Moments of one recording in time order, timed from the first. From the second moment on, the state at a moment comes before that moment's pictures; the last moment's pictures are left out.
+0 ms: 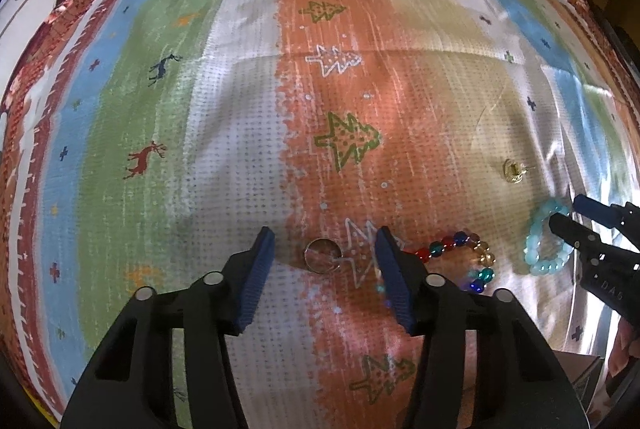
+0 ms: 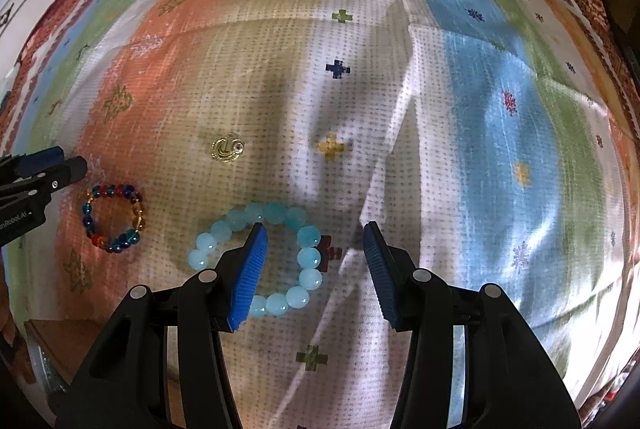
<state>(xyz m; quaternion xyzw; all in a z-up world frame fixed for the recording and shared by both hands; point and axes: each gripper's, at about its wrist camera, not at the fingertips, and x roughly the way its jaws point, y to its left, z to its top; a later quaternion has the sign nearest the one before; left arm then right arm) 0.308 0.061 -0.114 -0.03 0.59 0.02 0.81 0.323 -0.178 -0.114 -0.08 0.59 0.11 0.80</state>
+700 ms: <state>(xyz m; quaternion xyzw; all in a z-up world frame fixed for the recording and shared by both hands) 0.304 0.057 -0.122 0.00 0.59 0.01 0.80 0.315 -0.180 -0.121 -0.07 0.59 0.14 0.79</state>
